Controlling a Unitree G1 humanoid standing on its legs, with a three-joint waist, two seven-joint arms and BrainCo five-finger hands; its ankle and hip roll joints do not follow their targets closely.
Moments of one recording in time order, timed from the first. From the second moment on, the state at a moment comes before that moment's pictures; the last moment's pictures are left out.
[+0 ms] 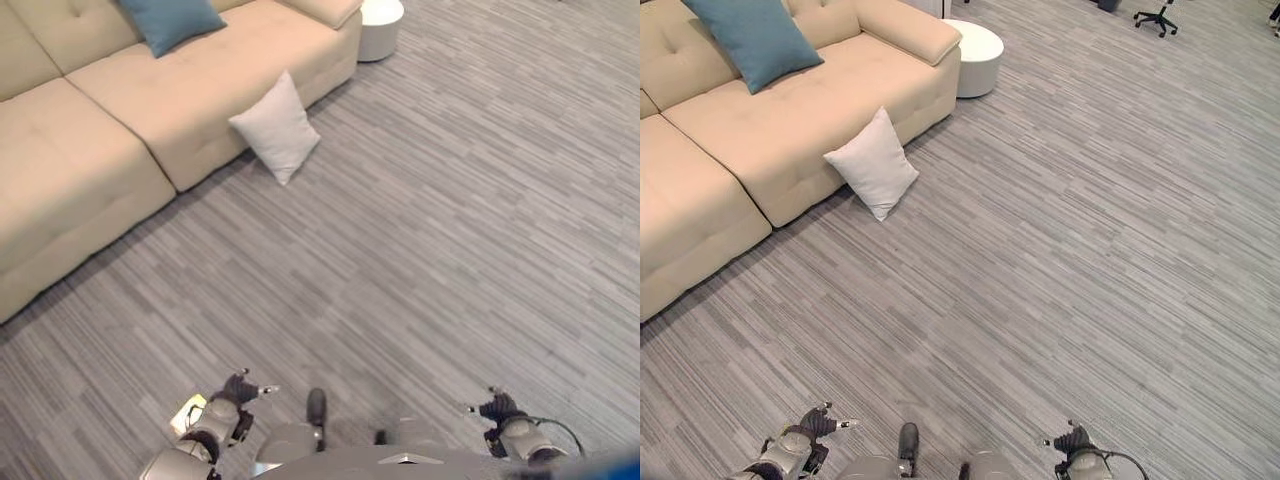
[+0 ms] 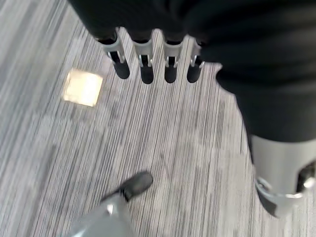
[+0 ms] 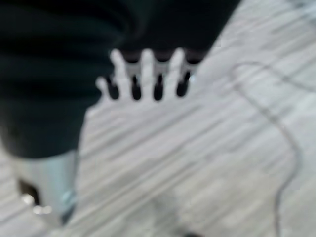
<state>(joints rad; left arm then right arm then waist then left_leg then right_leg) -0.17 0.28 -0.27 1.25 0.03 -0.04 0.12 -0.12 -0.29 0.26 1.19 -0.02 -0.01 -0.21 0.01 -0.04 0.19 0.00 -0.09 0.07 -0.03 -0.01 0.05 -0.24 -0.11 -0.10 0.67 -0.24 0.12</state>
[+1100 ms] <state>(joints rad) -0.15 0.30 -0.24 1.25 0.02 -0.03 0.12 -0.12 -0.29 0.28 1.19 -0.01 -0.01 -0.20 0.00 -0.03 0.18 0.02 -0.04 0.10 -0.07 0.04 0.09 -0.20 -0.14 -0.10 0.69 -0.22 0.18</state>
